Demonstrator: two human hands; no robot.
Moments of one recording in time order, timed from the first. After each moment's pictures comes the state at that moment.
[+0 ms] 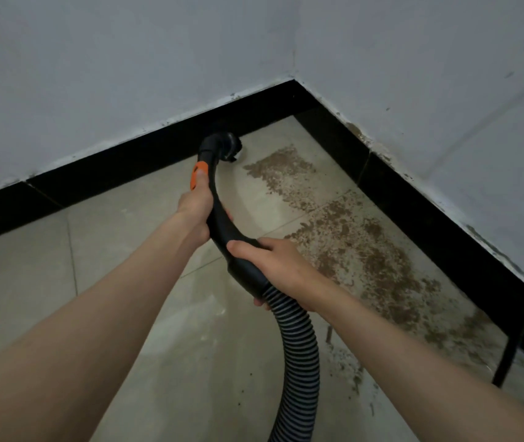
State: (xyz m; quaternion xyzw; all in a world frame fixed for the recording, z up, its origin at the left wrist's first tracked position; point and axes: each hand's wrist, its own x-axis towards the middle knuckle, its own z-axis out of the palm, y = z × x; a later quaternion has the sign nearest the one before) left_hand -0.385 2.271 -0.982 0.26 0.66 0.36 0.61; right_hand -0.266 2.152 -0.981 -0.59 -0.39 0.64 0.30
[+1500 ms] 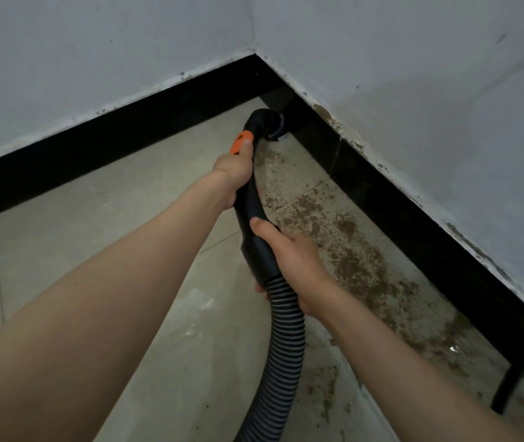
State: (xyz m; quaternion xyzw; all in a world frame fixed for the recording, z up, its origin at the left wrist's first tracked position) left_hand -0.264 2.319 -1.004 0.44 0.66 0.23 0.57; right_hand -0.202 2.166 -1.007 -0.62 -0.19 0.64 0.41
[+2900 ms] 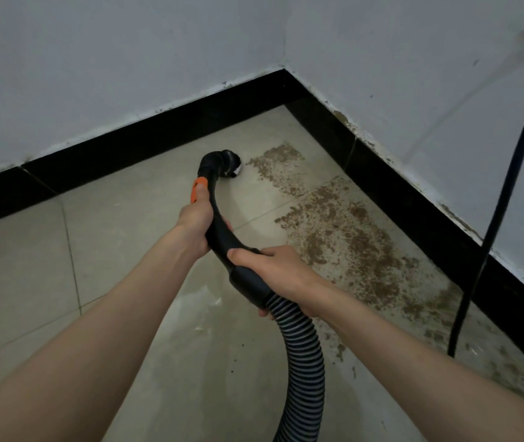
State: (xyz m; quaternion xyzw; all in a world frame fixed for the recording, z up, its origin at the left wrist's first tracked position) left_hand -0.383 2.216 -0.983 0.24 0.68 0.33 0.61; right_hand -0.266 2.107 -0.969 -0.63 -0.34 0.65 0.25
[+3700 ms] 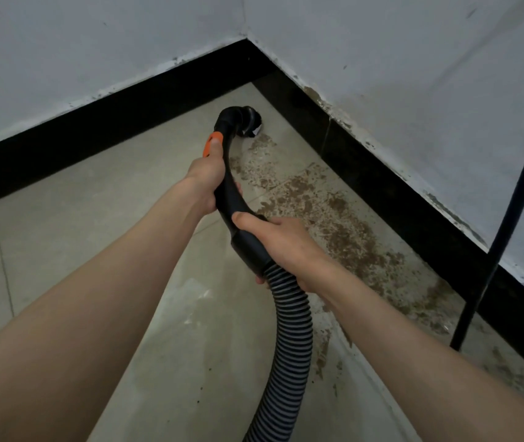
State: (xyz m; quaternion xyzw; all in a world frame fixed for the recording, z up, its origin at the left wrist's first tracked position) left_hand -0.296 2.276 -0.991 0.34 0.65 0.28 0.62; right_hand -0.210 2.147 -0.988 -0.65 -0.27 0.62 0.34
